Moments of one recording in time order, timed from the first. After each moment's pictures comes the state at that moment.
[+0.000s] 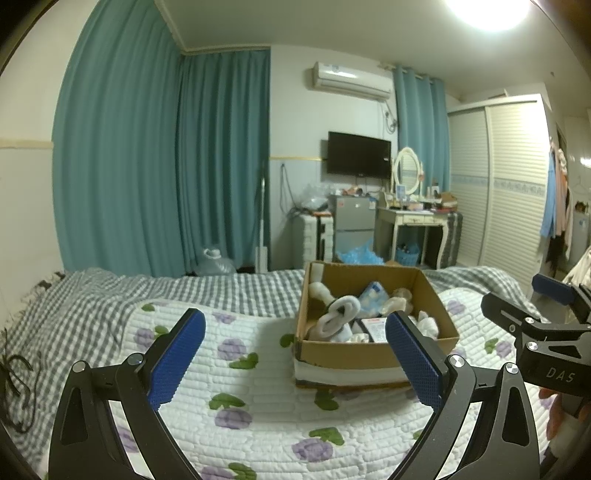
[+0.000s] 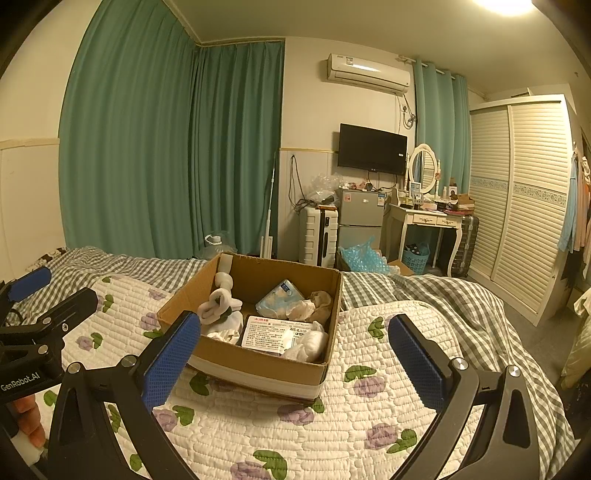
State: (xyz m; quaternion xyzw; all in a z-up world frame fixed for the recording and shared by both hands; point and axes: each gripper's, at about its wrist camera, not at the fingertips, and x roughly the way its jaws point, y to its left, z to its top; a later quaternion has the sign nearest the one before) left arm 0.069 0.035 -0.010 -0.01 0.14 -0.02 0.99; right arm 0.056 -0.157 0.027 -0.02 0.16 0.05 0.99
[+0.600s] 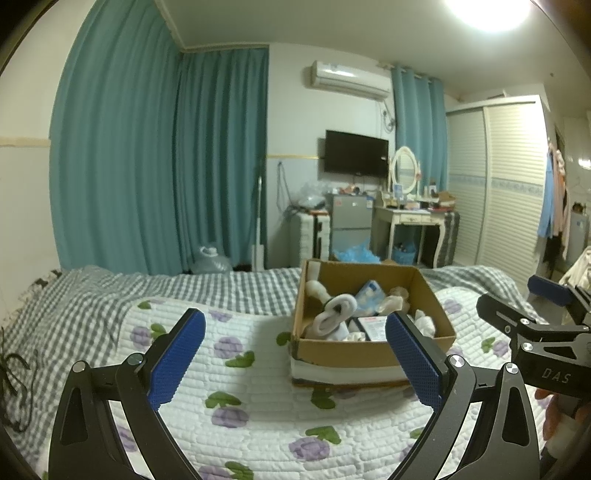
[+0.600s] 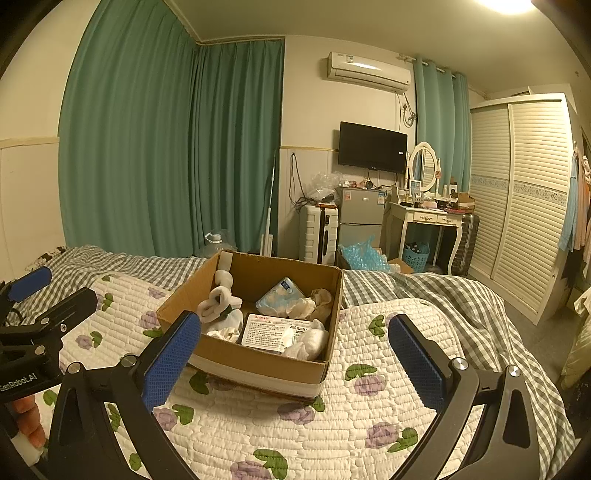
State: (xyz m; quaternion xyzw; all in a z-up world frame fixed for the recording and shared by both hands) left arm 0.071 0.038 -0.012 -0.01 0.14 -0.03 0.99; right arm 0.055 -0.158 0.026 -0.03 0.16 0.05 0.99
